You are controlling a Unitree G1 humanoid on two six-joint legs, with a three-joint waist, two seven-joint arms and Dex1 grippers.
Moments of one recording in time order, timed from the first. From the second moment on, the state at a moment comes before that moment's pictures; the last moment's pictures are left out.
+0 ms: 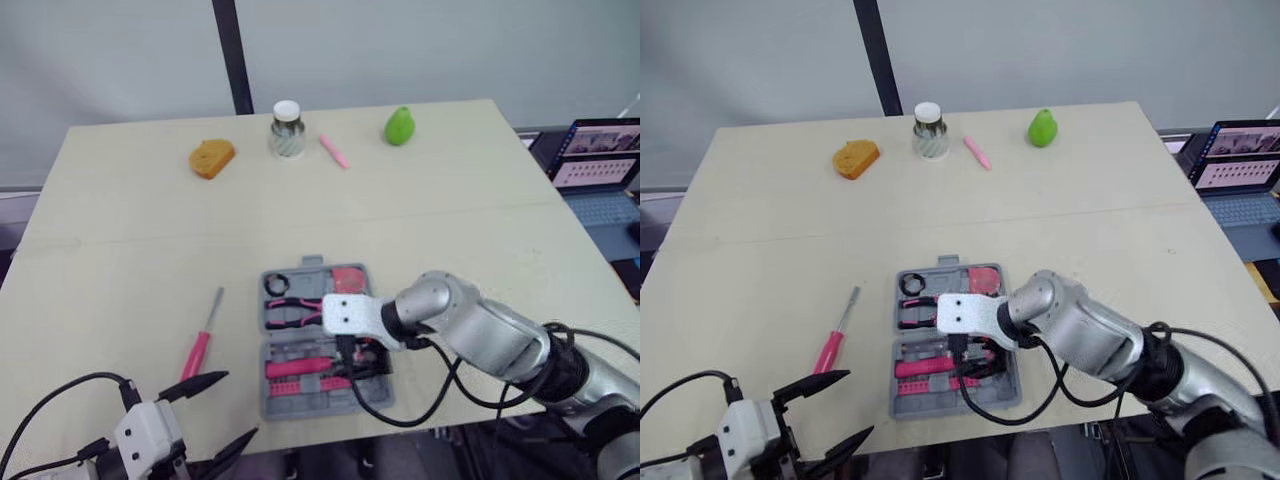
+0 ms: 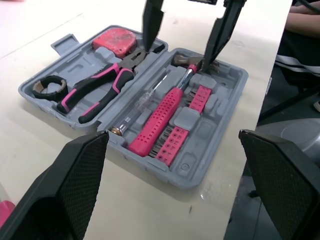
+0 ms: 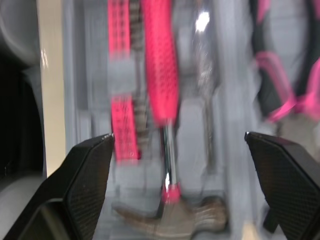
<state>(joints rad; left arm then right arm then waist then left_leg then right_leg) 0.80 0.53 0.30 -0.69 -0.35 -0.05 -0.83 -0.69 -0.64 0.65 -0.55 0.19 1.03 1.01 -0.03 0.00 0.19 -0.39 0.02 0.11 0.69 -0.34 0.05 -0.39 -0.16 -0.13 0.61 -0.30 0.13</state>
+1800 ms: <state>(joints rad) 0.76 0.55 0.28 -0.69 -0.35 -0.02 -0.83 -0.33 -0.51 0.55 -0.20 0.08 0.41 1.01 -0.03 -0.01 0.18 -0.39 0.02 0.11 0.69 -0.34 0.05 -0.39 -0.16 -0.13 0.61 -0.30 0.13</state>
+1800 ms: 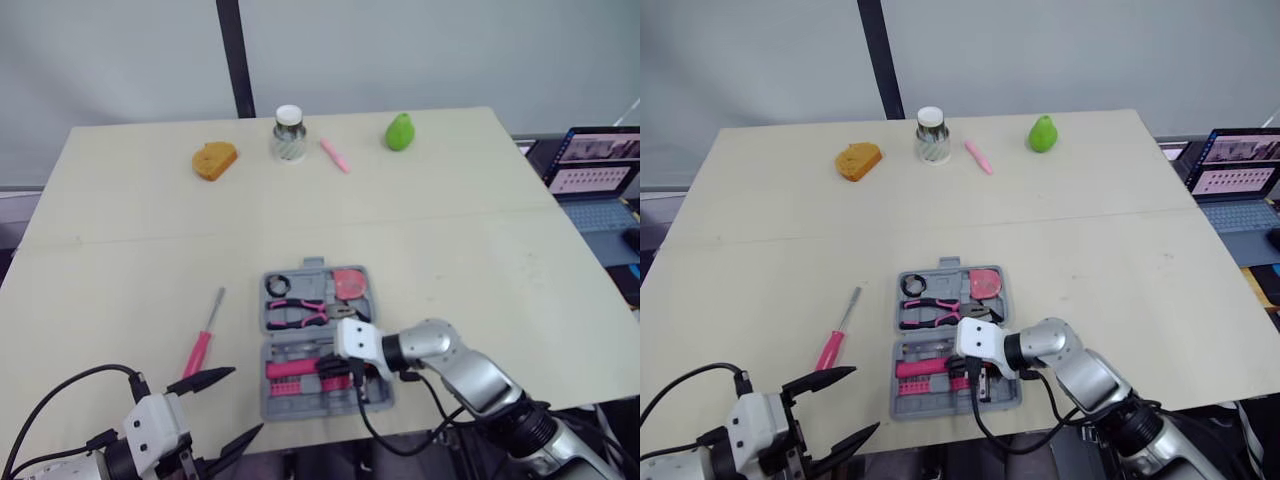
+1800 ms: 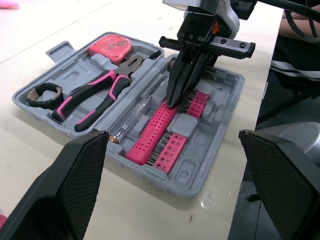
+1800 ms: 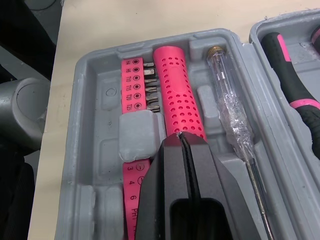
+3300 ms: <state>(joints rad) 0.72 0.56 0.26 -0.69 -0.35 -0.01 -0.82 -0.32 -0.49 0.47 -0.17 0.18 0.52 1.03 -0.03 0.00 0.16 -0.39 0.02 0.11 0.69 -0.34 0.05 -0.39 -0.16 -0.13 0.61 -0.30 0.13</state>
